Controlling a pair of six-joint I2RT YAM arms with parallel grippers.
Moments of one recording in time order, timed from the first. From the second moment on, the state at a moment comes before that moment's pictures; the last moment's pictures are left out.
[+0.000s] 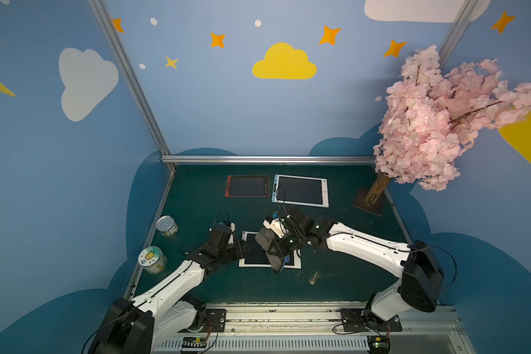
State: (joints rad) left arm -0.46 1.09 0.45 -0.24 0.18 -0.64; right arm 0.97 1.63 1.21 -0.61 -0.41 0.38
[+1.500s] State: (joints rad) left arm -0.55 1.35 0.59 -0.34 -0.08 -0.52; right arm 0.92 2.02 1.37 -0.52 -0.62 0.39
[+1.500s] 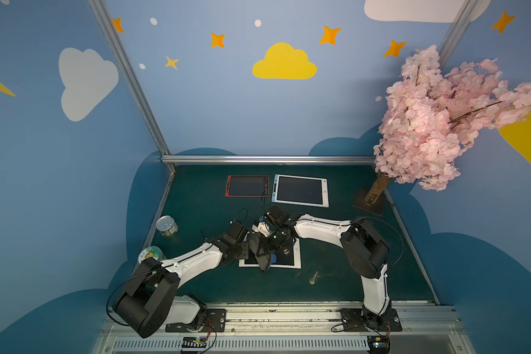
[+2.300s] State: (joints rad) left arm -0.60 1.55 0.78 -0.48 -0.14 -0.50; right arm 0.90 2.09 1.33 -0.43 -0.64 0.42
